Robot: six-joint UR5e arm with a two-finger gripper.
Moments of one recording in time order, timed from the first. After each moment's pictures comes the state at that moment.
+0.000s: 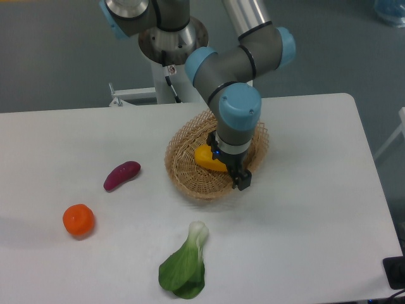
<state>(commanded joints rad) 2.48 -1.82 -1.90 -1.04 1.55 1.61</state>
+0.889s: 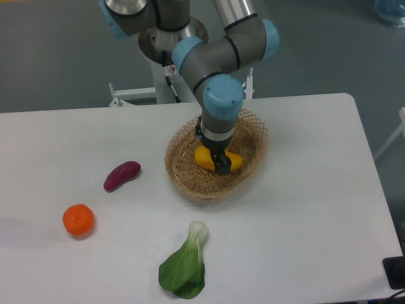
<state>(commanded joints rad) 2.47 -1.80 -2.00 -1.04 1.56 1.69</state>
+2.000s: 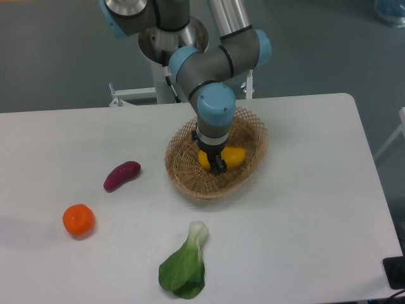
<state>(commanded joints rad) 2.47 -1.82 -2.03 -0.93 1.58 1.67</state>
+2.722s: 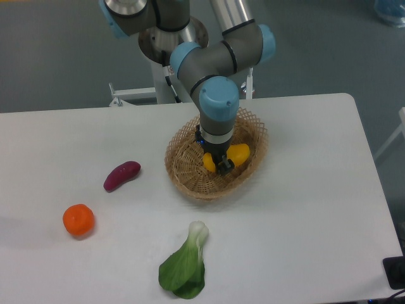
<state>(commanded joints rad) 2.47 -1.81 -1.93 -0.95 1.58 1.48</state>
